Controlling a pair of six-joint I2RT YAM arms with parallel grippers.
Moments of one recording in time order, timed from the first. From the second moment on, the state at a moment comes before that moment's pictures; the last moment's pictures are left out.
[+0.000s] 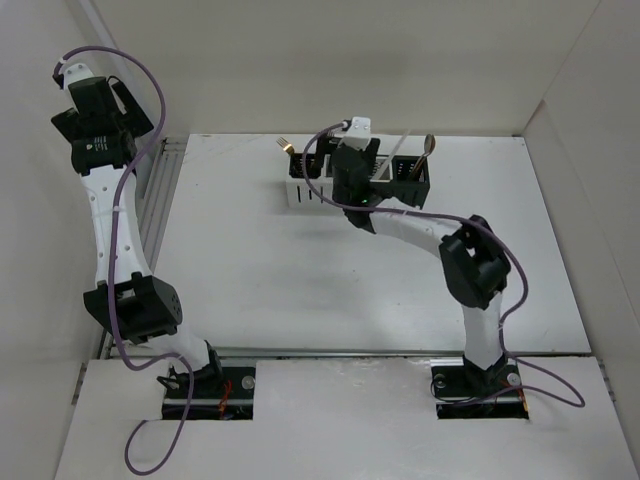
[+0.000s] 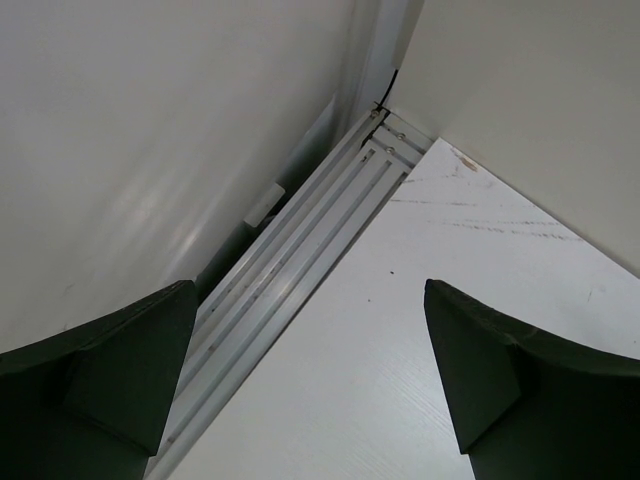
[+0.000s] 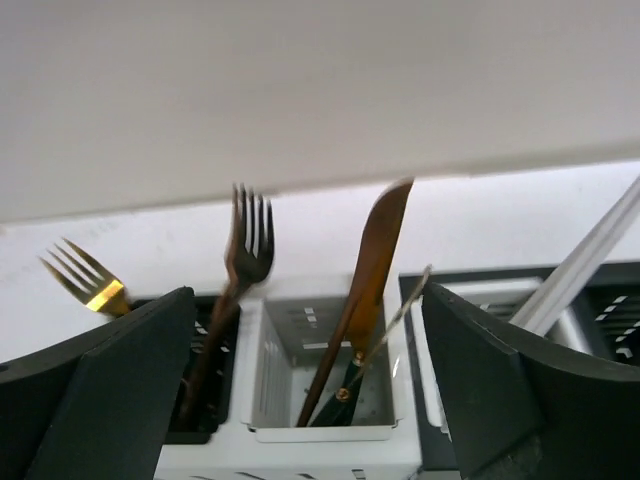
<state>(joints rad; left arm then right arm) 0.28 1.61 1.89 -0.68 -0.28 -0.24 0.72 2.04 1.55 0.45 0.78 0.15</state>
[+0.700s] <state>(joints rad) 0.28 1.34 1.65 -0.64 -0.18 -0.16 -0.05 1.18 1.32 -0.60 0.16 0.07</state>
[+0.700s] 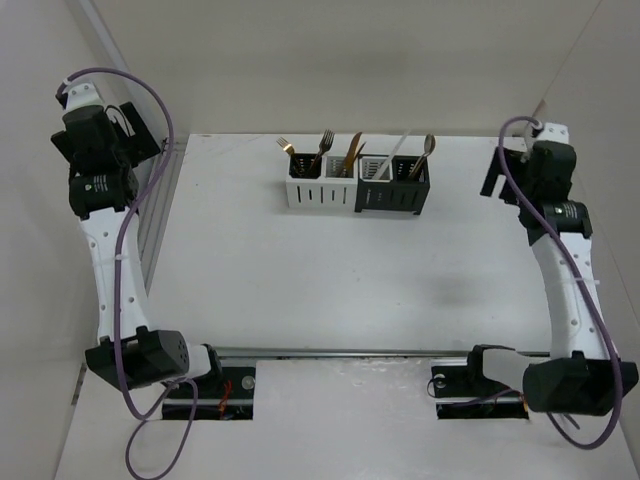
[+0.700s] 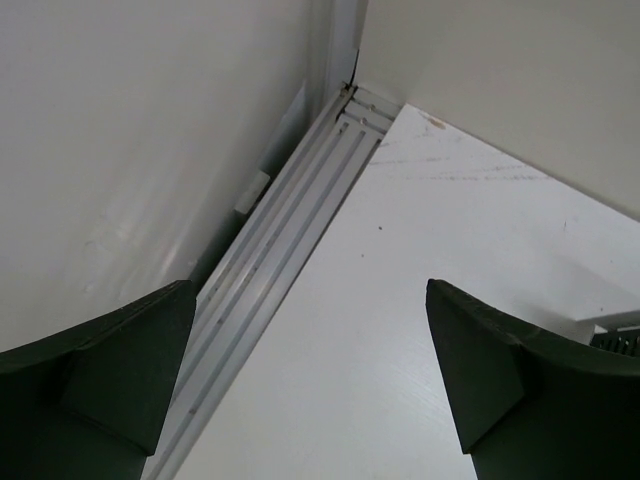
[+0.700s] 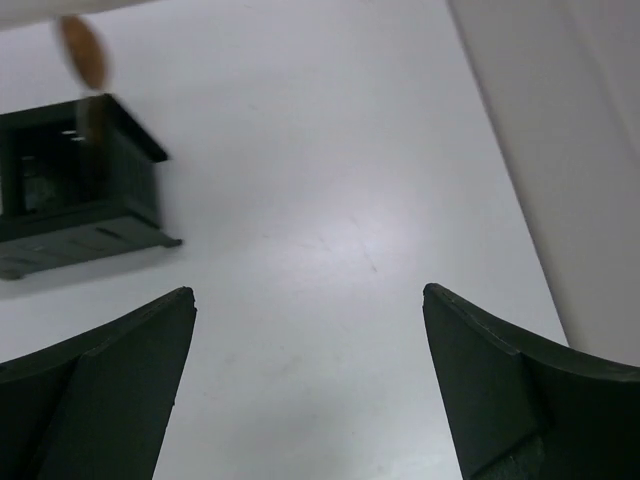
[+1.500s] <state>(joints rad) 0.28 1.24 1.50 -0.63 -0.08 -0.16 -0.15 0.97 1.20 -0.63 0.39 0.37</state>
